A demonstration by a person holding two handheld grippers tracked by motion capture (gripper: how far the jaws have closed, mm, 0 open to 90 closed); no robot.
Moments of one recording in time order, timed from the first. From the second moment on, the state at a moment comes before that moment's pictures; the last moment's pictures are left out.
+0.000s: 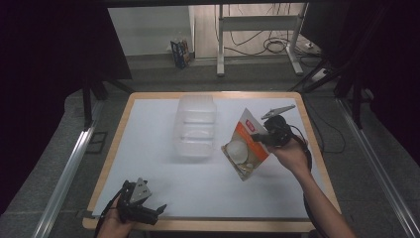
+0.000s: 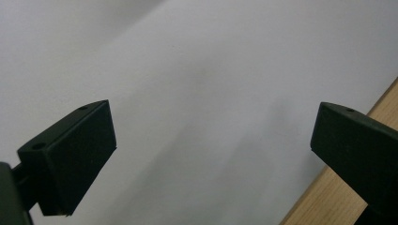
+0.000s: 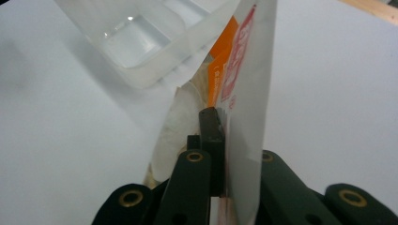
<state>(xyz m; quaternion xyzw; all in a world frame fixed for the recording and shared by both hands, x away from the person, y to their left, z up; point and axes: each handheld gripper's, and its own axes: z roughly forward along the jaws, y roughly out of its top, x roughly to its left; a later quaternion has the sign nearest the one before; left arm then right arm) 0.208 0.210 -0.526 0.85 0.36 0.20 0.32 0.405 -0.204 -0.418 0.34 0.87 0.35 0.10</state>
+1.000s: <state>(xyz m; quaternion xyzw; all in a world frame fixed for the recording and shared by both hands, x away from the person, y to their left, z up) 0.208 0.214 -0.524 0.84 0.38 0.20 0.33 0.426 -0.182 -0.357 0.31 0.87 0.36 0.13</state>
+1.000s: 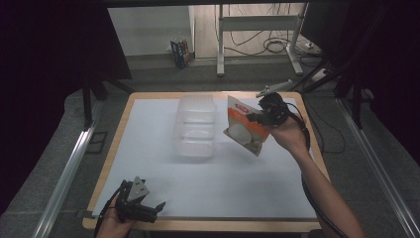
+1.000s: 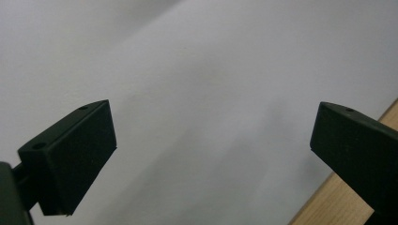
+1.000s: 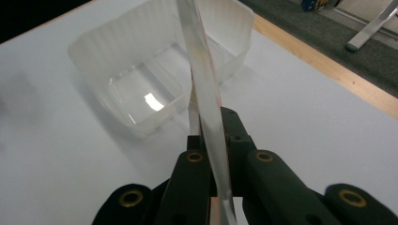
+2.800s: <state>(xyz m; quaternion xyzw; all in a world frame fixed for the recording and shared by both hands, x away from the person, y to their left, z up) 0.201 0.225 -0.520 0.82 0.37 0.20 0.39 0.502 -0.052 -0.334 0.26 0.88 0.37 0.12</state>
